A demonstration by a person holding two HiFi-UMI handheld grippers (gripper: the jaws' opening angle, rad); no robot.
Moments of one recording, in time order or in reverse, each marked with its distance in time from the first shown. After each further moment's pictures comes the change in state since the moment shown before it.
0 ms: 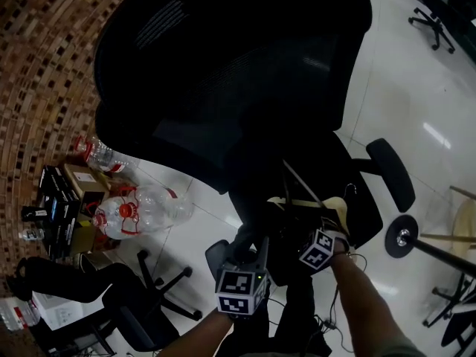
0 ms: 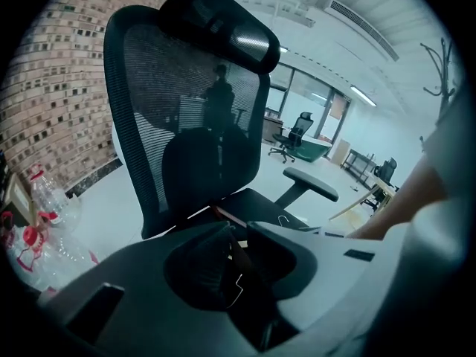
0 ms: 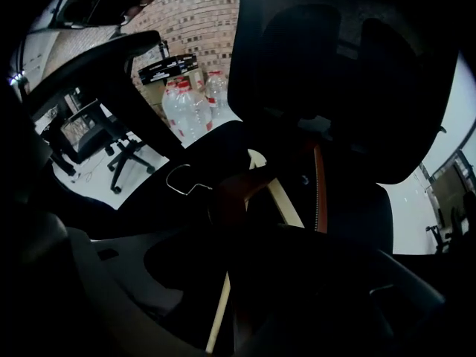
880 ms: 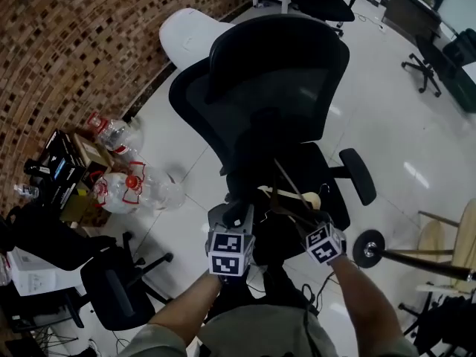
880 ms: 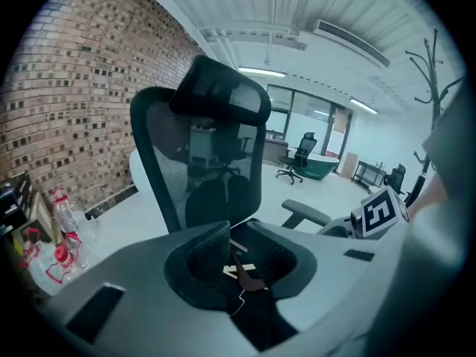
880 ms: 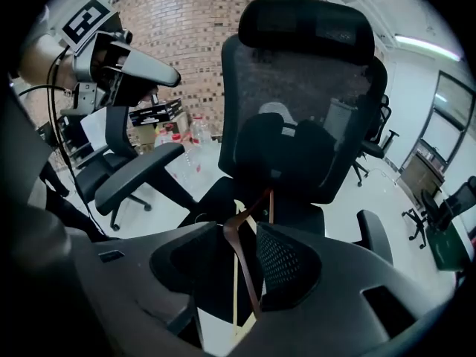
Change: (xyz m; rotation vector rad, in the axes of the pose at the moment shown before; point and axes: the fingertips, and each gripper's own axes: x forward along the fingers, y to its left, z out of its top) left arm -0.243 -0.045 0.039 0.027 -0.207 0.095; right arm -0.297 0.112 0.050 0.162 -0.208 -0.138
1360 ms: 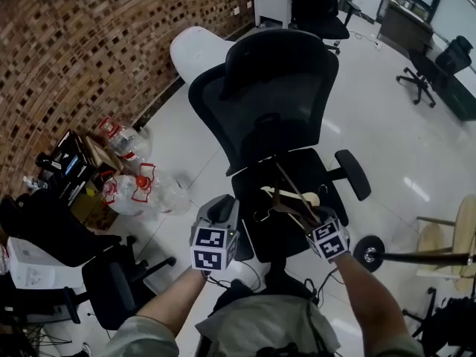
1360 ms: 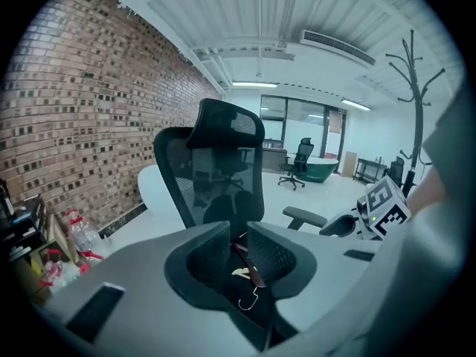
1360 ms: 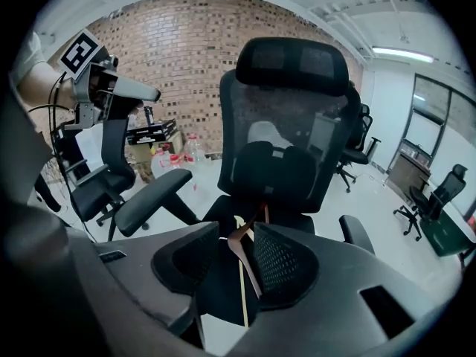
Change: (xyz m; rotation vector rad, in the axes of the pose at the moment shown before) left arm -0.164 -0.007 0.001 0.068 -0.085 0.039; right arm -0.120 0.071 0.003 0.057 -0.114 -0.065
